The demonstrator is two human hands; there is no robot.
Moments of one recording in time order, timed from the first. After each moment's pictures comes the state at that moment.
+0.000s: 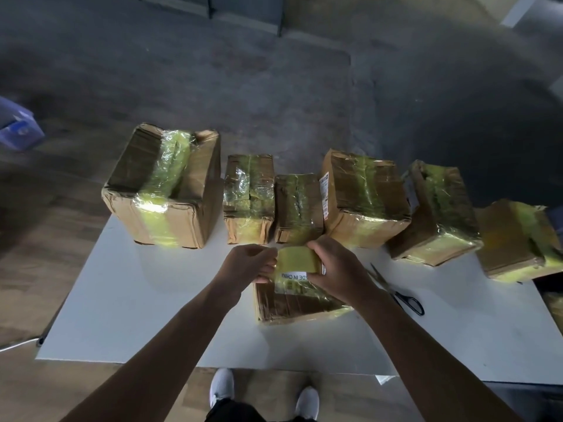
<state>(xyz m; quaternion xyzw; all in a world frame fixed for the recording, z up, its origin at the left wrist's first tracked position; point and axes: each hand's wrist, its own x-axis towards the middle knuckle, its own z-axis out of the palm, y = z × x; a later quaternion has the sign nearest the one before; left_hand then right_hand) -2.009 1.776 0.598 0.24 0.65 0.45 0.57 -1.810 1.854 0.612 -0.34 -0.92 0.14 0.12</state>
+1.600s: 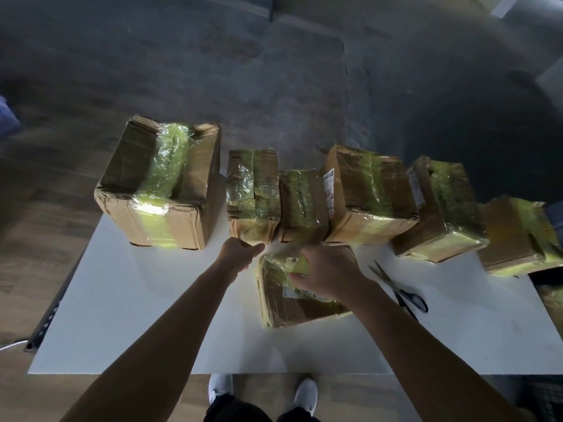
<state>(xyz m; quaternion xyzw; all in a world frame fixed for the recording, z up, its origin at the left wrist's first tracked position) -2.054 1.821 0.532 0.26 0.74 0.33 0.52 -1.856 1.851 0.611 -0.44 -0.89 0.13 -0.05</state>
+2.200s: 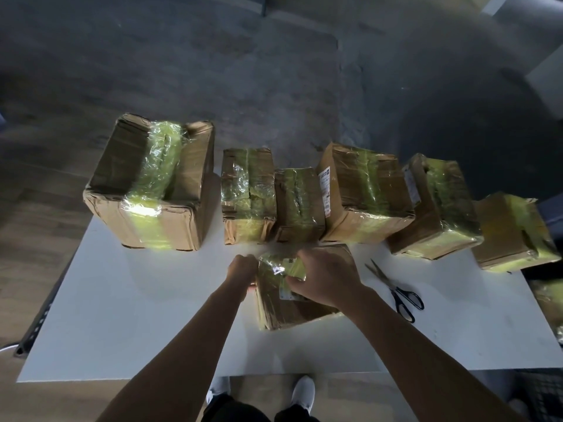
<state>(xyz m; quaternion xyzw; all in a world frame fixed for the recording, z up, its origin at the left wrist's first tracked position) -2.024 1.816 0.508 0.19 0.75 0.30 0.55 -1.854 1.846 0.604 -0.45 -0.88 0.13 -0.06</state>
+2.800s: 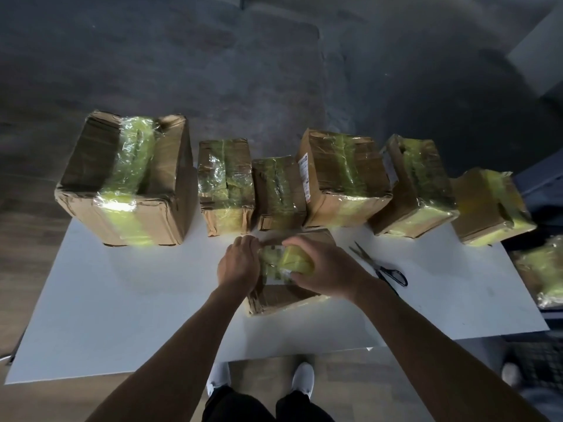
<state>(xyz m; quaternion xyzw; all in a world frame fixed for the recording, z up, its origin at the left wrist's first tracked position) -1.987 1.799 0.517 0.48 0.80 0.26 0.26 -1.803 1.839 0.622 -0.40 -0.86 0.31 0.02</state>
